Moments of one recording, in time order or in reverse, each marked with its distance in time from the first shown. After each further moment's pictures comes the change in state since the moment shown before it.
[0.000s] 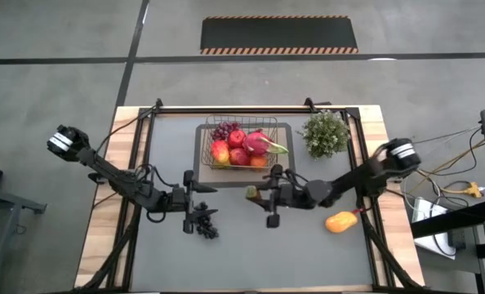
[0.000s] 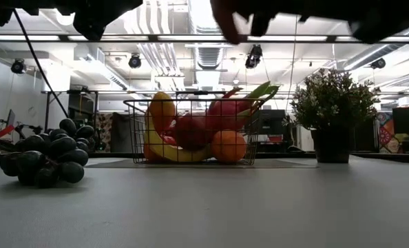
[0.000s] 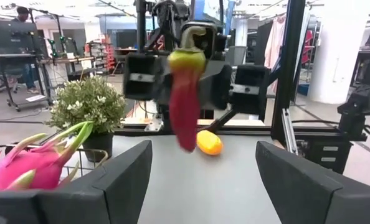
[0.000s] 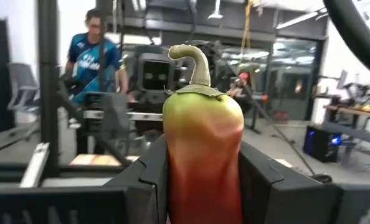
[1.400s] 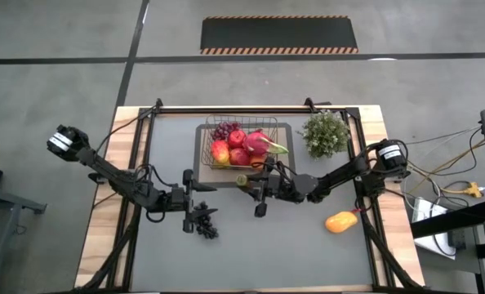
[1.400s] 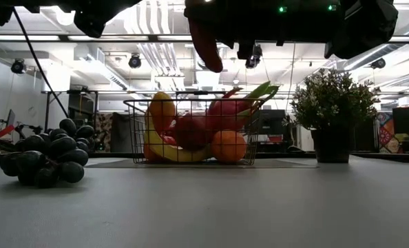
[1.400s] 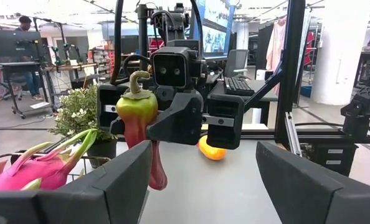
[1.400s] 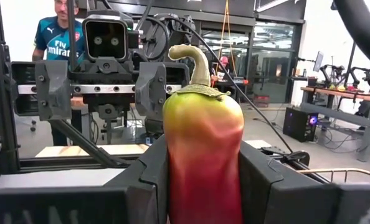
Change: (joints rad) left arm 0.002 -0.004 0.002 0.016 -0.004 0.035; right arm -0.102 0.125 0.059 0.018 -0.002 0.049
